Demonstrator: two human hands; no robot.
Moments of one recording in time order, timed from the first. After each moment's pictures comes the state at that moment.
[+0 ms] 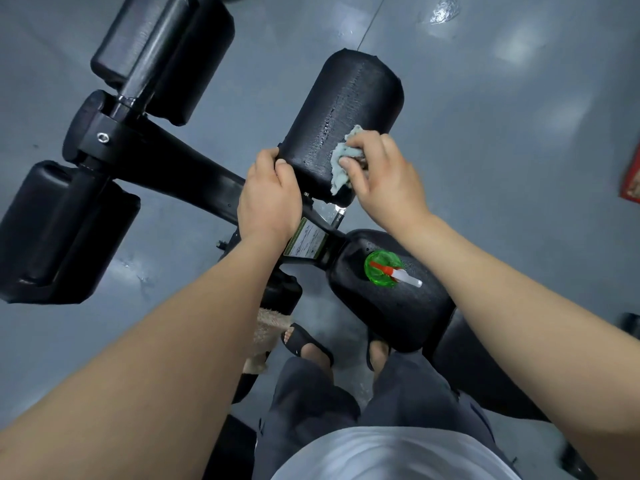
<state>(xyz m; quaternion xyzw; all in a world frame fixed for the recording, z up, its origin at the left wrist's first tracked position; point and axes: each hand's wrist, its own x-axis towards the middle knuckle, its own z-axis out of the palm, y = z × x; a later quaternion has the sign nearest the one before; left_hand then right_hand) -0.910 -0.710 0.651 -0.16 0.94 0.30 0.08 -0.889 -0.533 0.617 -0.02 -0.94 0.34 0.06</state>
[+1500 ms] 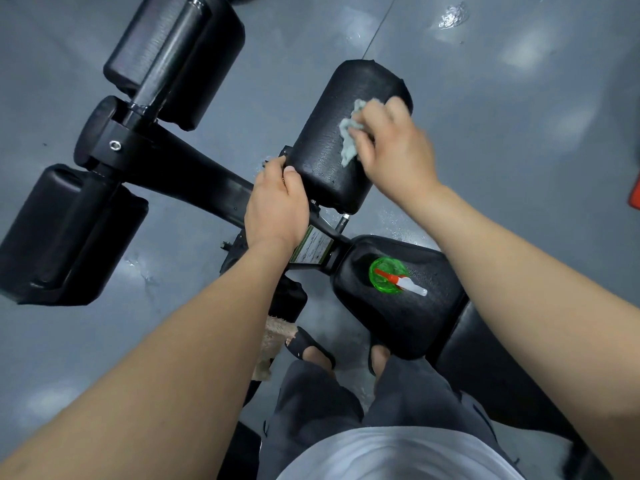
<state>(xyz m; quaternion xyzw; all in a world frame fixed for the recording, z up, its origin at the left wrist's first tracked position) -0.911 -0.709 0.653 -0.17 0.93 0.31 0.09 -0.940 -0.523 0.628 0.00 -0.95 0.29 0.10</state>
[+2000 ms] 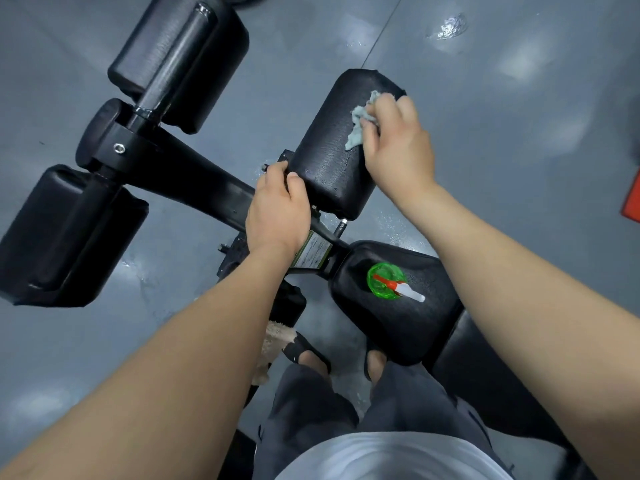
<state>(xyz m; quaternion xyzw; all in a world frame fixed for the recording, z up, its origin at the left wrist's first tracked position) -0.911 -0.708 0.654 -0.17 0.94 0.30 0.09 -0.953 -0.525 0.629 -0.06 -0.95 0.30 0.11</state>
